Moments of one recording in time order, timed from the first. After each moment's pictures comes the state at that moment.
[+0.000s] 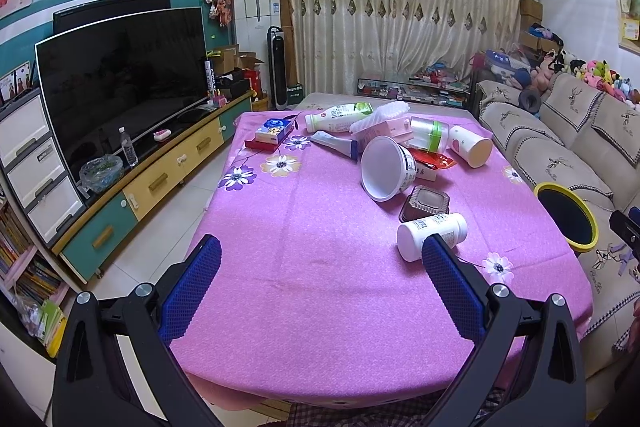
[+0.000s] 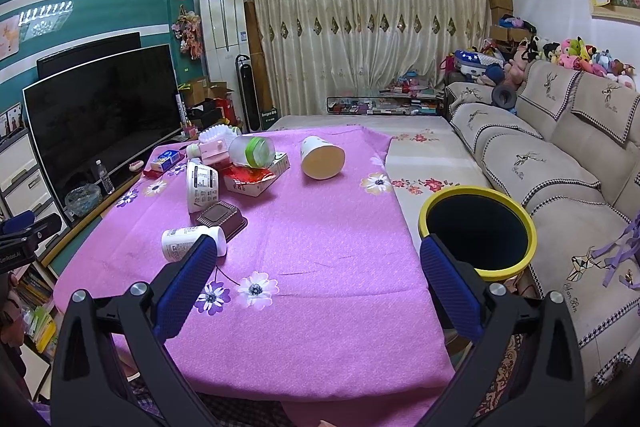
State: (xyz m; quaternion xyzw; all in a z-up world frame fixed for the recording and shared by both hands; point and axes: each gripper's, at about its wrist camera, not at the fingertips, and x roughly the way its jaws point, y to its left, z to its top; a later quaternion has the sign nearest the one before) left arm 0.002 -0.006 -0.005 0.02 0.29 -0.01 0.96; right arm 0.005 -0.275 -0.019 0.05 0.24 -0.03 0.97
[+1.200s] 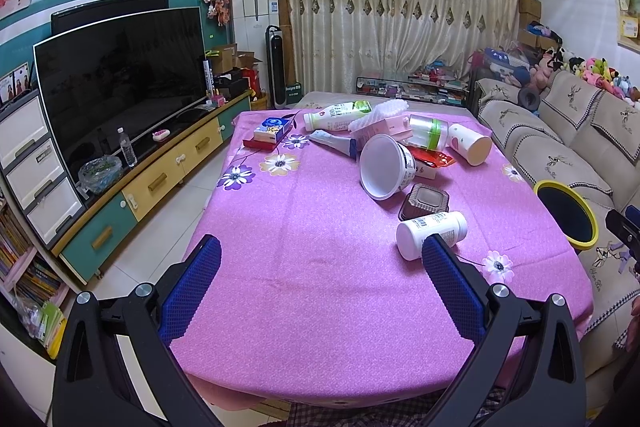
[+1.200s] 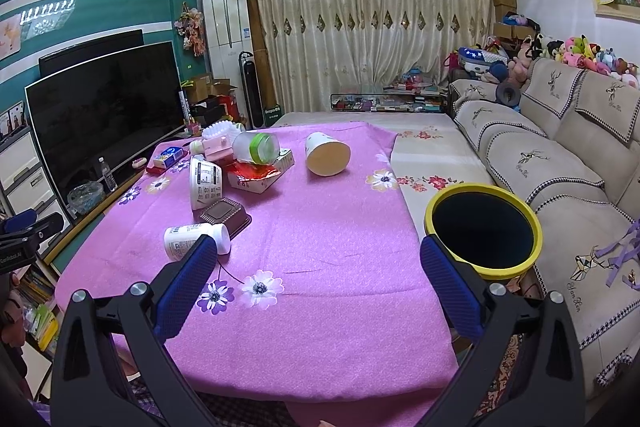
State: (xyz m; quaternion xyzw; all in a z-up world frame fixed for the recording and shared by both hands) left arm 0.005 -0.008 -0.008 0.02 0.29 -0.02 0.96; right arm 0.011 -0.271 -0.021 0.05 0.25 -0.02 0.97
